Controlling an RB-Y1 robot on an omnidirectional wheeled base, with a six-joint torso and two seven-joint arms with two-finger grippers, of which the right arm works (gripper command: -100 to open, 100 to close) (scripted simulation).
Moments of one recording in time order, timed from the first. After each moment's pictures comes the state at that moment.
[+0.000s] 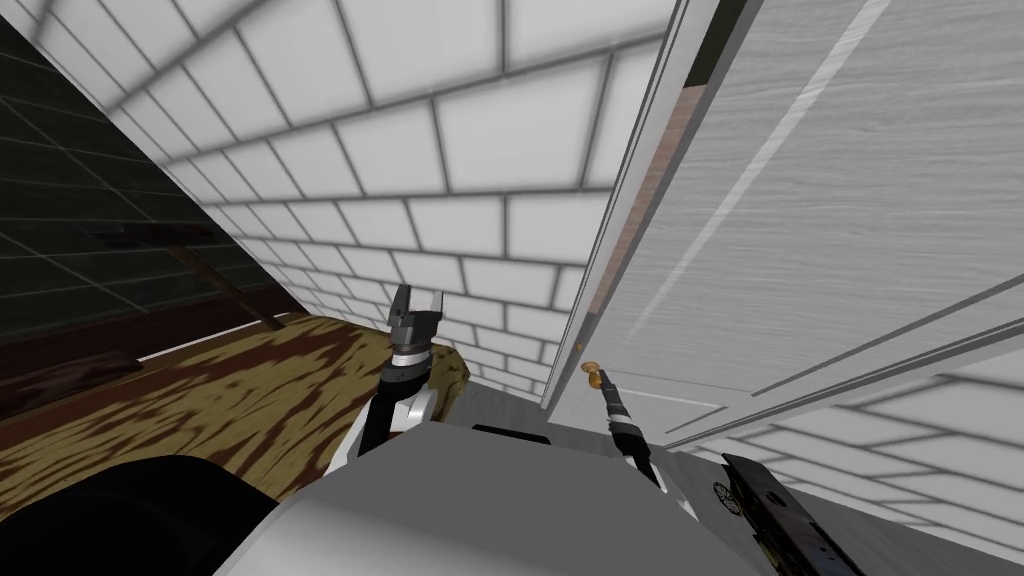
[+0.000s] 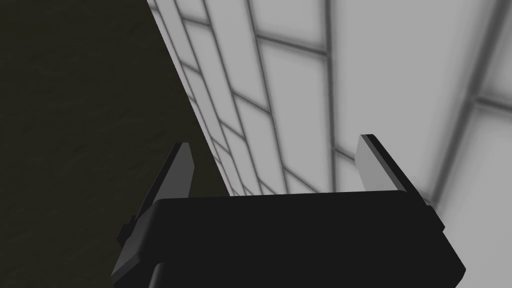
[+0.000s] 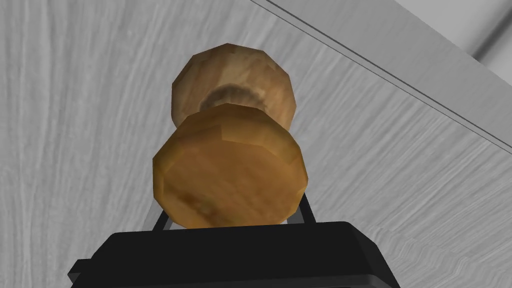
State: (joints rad) arm 0.01 -0.27 -0.21 -0.68 0.13 -0.95 0.16
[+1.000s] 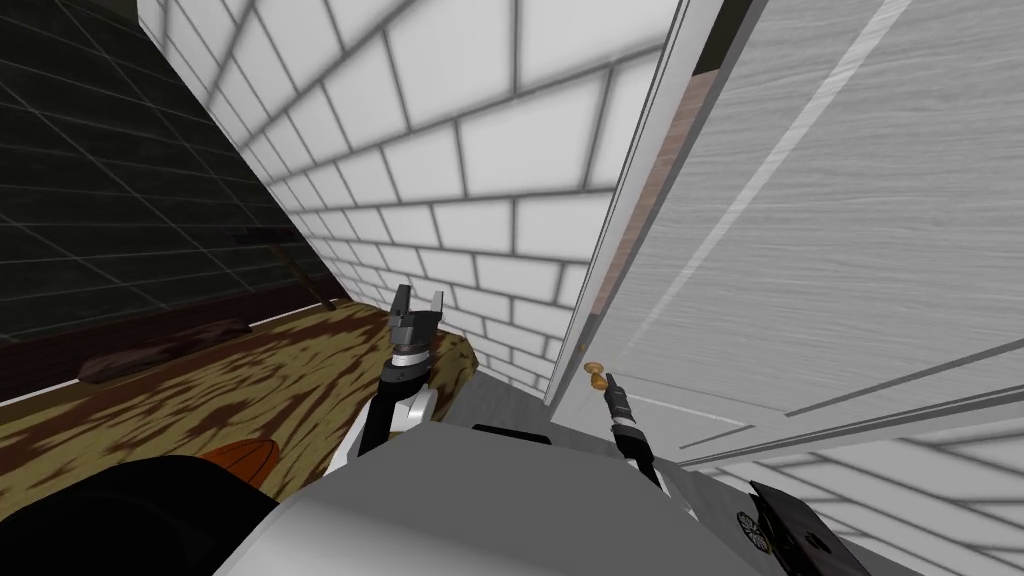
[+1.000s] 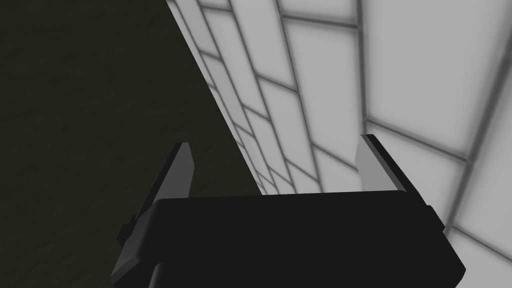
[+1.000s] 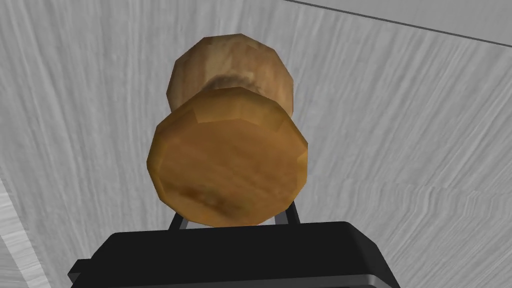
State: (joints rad) arm 0.02 -0.27 -0.21 -0.69 0.05 -0.93 -0.08
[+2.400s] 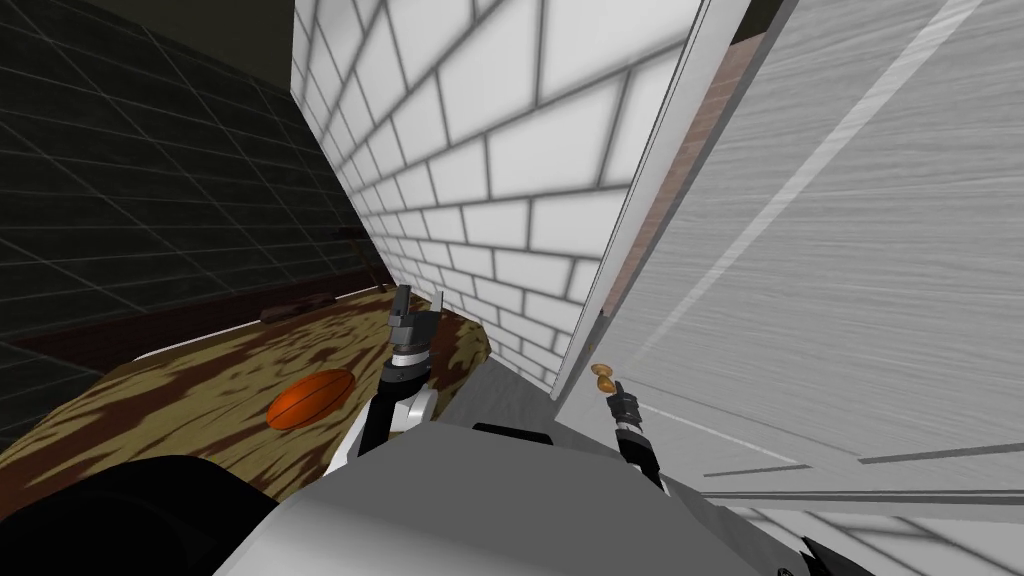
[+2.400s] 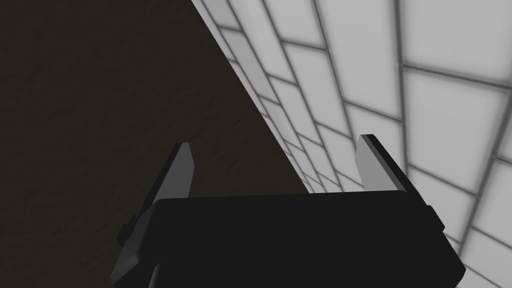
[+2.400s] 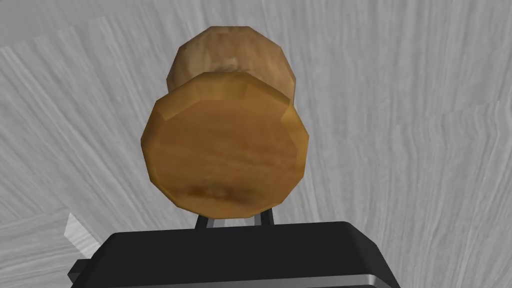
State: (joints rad) arm 0.05 -0.26 -0.21 -0.69 -0.09 -0.90 -0.41
